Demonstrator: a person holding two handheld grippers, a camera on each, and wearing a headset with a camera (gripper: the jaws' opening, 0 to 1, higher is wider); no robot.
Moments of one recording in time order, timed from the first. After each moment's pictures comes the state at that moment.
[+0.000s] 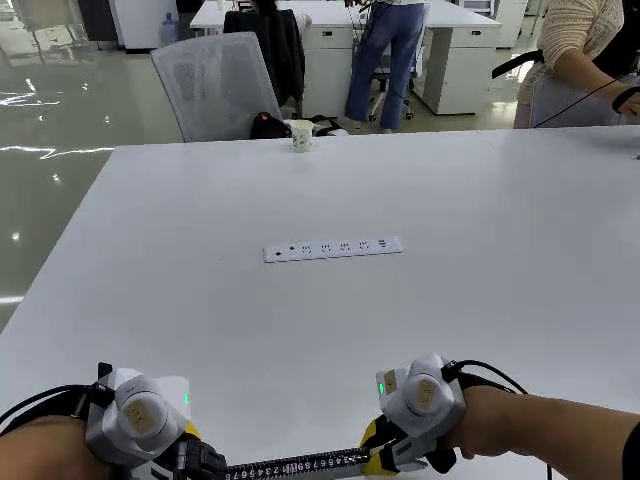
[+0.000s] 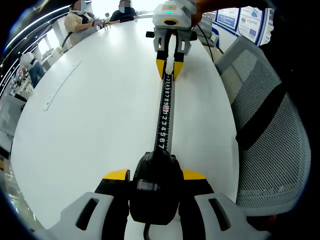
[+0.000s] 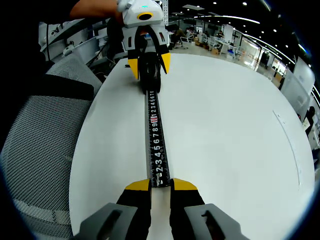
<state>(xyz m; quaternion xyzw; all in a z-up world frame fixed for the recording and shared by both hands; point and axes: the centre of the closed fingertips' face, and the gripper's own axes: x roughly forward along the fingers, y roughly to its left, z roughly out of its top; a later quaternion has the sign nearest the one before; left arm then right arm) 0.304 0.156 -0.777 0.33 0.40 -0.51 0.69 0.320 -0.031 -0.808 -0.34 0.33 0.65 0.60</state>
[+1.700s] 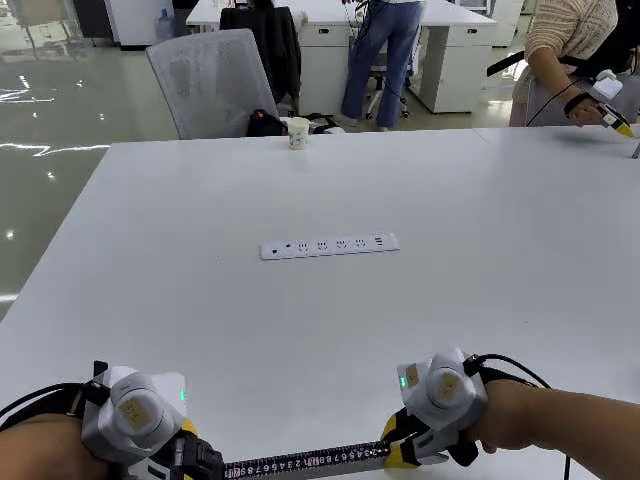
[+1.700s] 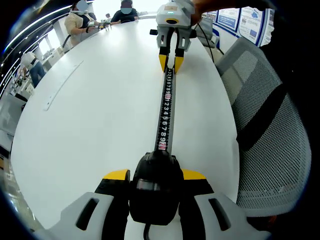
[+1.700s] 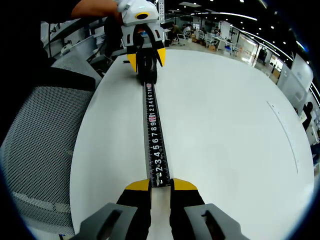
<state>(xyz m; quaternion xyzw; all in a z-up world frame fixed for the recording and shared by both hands) 0.304 0.156 -0.777 0.33 0.39 -0.51 0.69 0.324 -0.062 -0.808 -0.34 0.34 0.63 0.60</state>
